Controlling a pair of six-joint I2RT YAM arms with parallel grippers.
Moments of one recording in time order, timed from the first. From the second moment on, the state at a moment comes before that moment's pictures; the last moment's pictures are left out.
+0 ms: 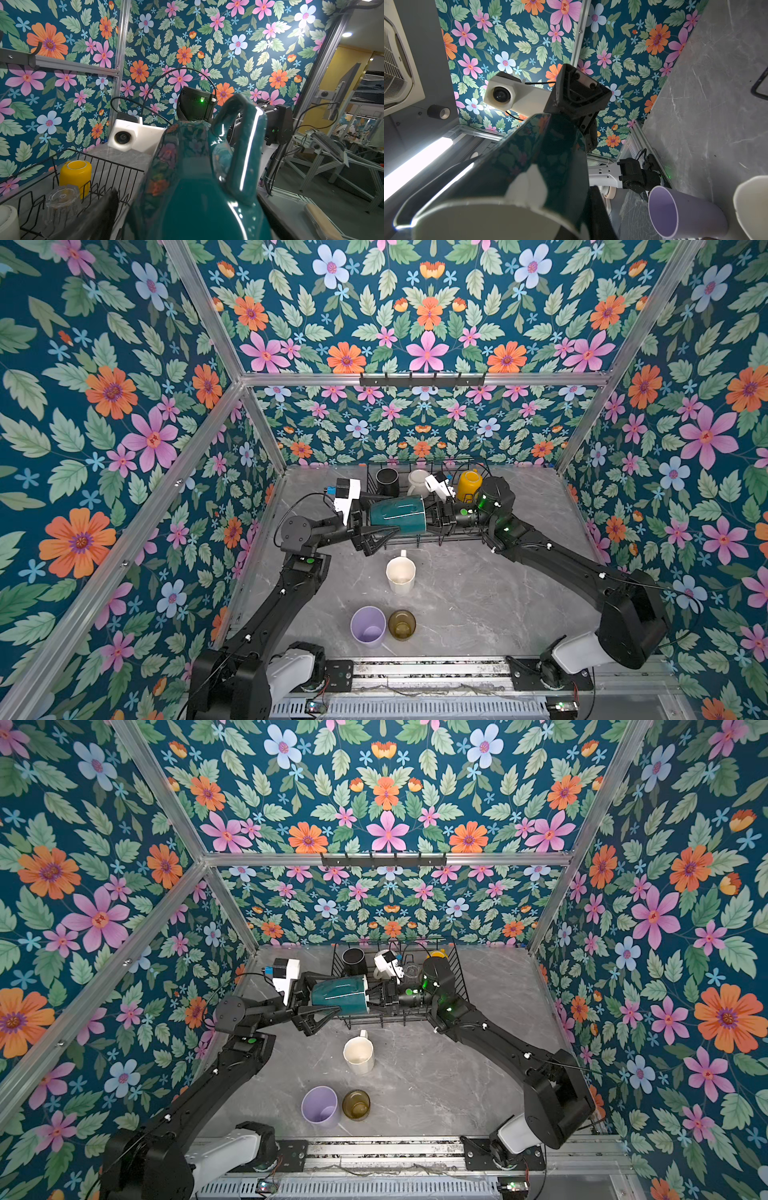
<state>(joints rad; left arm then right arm) -0.27 1.10 0.71 0.91 1.10 -0.69 0.61 1.50 1.12 0.43 -1.05 1.31</state>
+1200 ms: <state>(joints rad) -0.30 1.07 0.71 0.87 1.11 -0.63 0.61 1.50 1.11 0.45 -1.06 1.34</state>
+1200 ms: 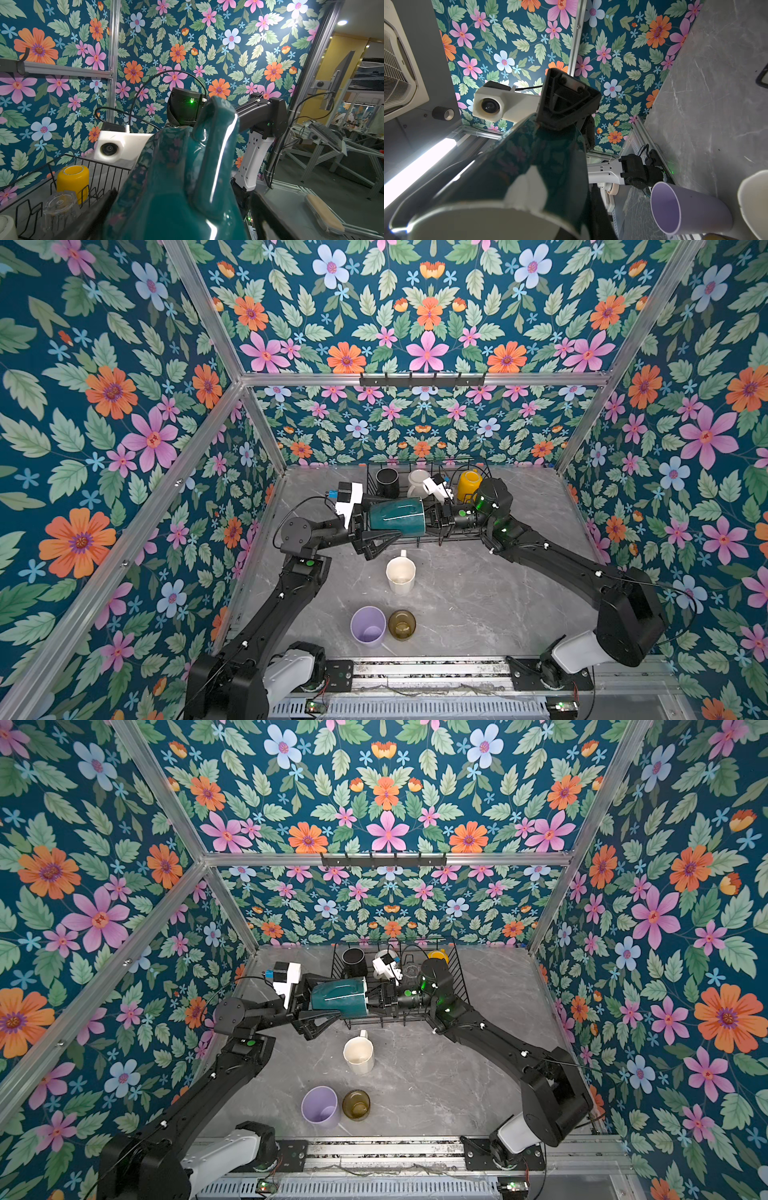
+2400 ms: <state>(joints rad) -0.30 1.10 0.74 0.85 1.14 -0.65 0.62 1.52 1.14 0.38 -1.06 1.29</state>
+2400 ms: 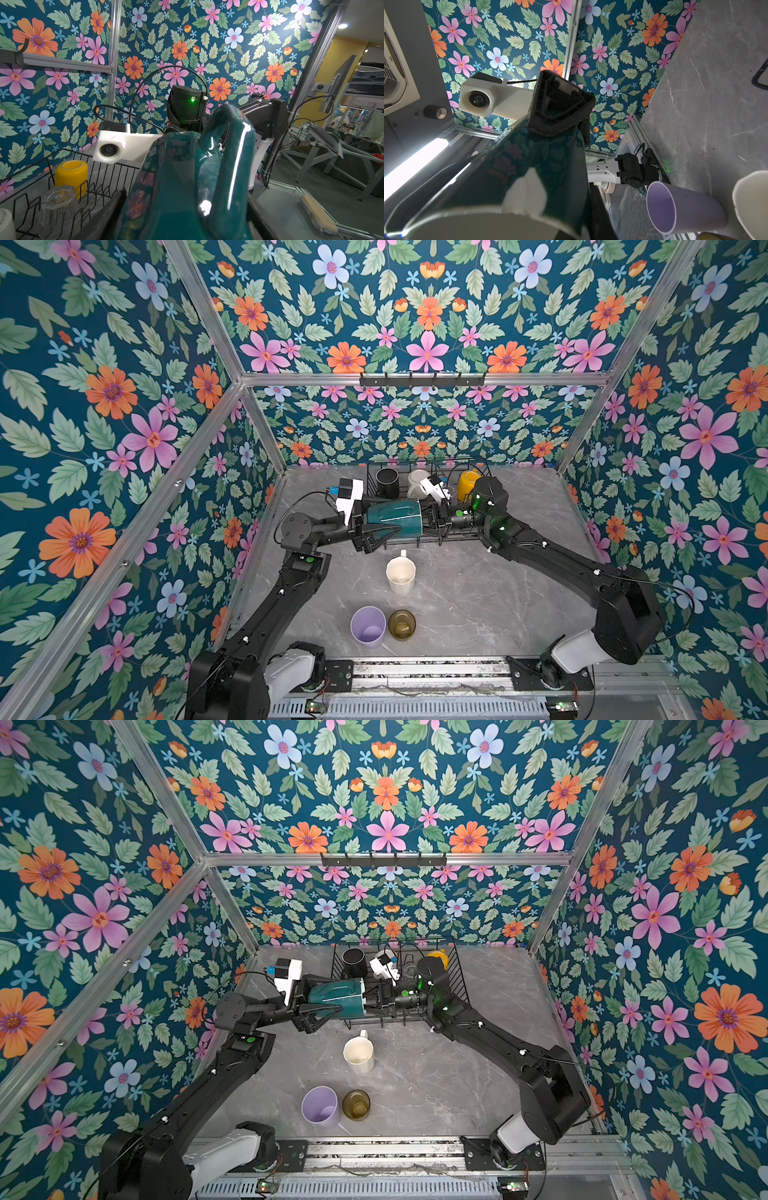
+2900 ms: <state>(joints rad) -0.31 1.07 0.77 0.60 1.16 -0.46 0.62 1.50 1.16 0.26 -1.07 1.25</state>
